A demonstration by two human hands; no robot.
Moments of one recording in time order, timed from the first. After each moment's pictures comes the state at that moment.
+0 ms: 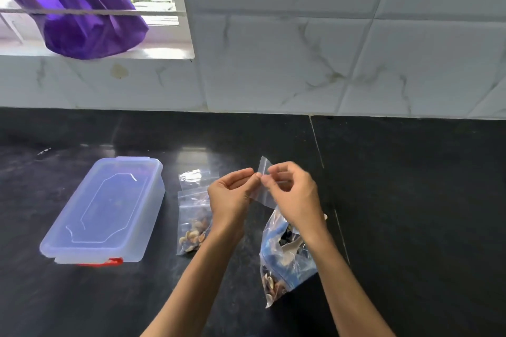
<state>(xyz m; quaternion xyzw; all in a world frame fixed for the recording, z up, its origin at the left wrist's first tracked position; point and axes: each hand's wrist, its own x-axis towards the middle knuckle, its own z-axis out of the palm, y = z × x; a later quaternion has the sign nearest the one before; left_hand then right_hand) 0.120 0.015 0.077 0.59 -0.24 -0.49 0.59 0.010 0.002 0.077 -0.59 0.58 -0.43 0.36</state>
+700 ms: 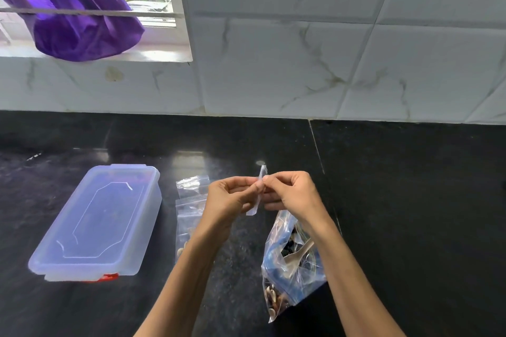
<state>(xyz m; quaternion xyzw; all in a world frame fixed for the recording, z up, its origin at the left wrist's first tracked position) 0.145 -0.001 0.080 0.54 -0.32 -0.58 0.51 0.013 -0.021 0.088 -0.50 0.55 -0.38 0.56</state>
